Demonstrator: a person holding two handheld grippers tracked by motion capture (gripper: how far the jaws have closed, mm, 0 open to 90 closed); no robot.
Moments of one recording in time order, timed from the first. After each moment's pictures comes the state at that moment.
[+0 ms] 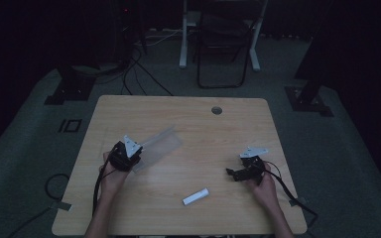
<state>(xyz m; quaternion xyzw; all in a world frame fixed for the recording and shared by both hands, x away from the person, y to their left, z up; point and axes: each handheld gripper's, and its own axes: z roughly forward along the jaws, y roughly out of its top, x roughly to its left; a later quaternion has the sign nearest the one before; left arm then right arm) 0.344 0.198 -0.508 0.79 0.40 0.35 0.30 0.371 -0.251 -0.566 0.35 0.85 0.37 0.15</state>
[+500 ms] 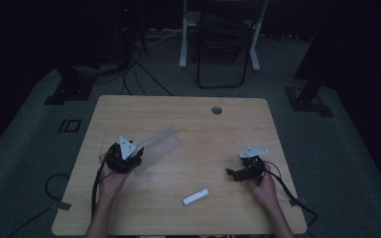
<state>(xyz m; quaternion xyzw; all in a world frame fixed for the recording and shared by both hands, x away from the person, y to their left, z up) 0.325 0.196 -0.490 0.77 0.41 0.35 0.34 0.371 -0.251 -0.566 0.35 0.85 0.37 0.15</state>
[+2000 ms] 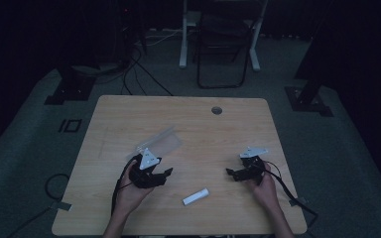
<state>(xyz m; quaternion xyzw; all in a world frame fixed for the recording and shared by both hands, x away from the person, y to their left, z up) 0.289 0.133 -0.484 0.82 0.36 0.19 0.41 0.371 -0.251 -0.566 0.35 0.85 0.37 0.15</state>
